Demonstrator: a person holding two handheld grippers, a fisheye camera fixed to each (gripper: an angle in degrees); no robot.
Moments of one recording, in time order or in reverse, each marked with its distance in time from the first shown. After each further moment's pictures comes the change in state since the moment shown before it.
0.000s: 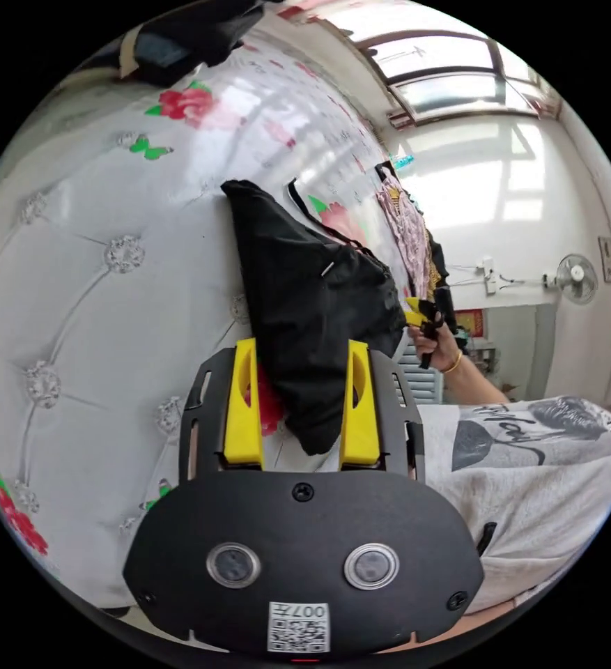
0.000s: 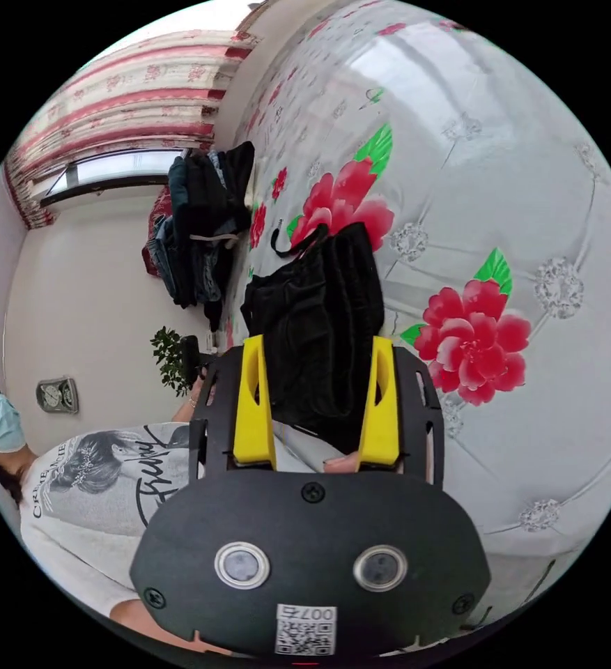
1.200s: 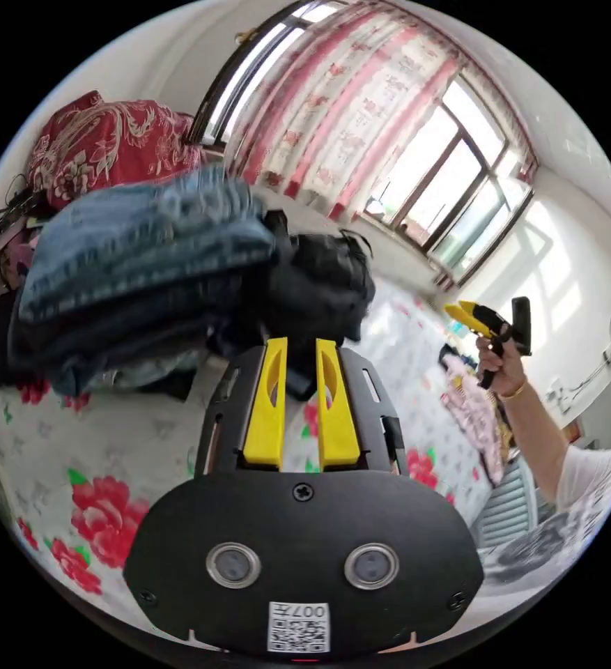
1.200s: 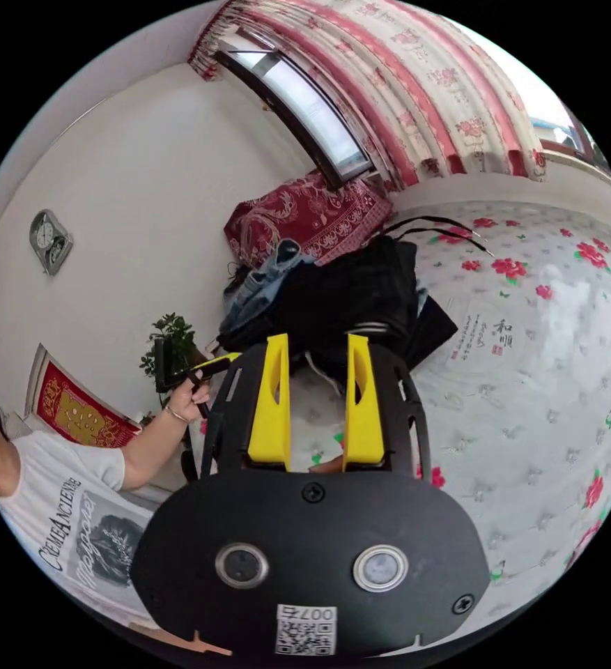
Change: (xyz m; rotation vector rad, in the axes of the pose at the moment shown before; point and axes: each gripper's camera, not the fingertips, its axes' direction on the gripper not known) left arm 0.003 -0.114 -0.246 0.642 -0.560 0.076; right arm -0.456 -0.229 0.152 0.048 0.143 -0.792
